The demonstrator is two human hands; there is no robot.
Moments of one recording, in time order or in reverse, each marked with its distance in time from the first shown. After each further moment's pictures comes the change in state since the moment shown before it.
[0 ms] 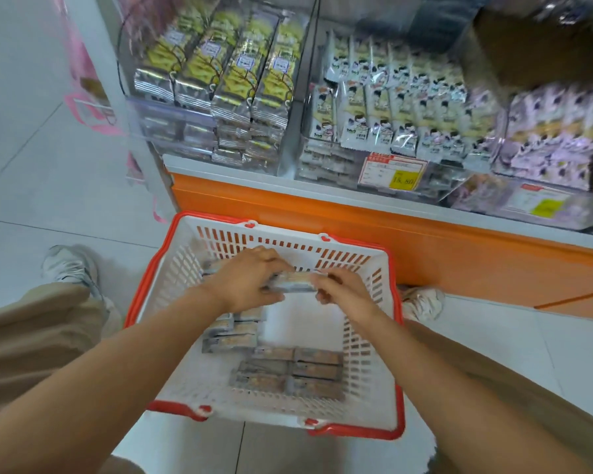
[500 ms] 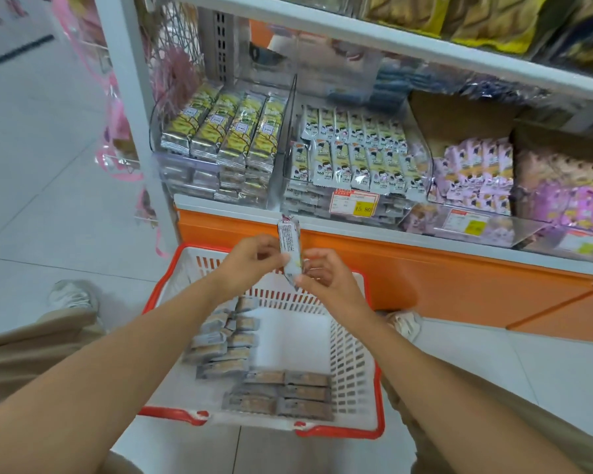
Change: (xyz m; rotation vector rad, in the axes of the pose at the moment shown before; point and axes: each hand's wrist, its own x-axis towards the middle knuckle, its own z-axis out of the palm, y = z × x) left_hand -0.015 0.058 -0.071 -0.929 0.288 -0.132; right_hand -0.066 -0.063 -0.002 -0.046 0.028 -0.427
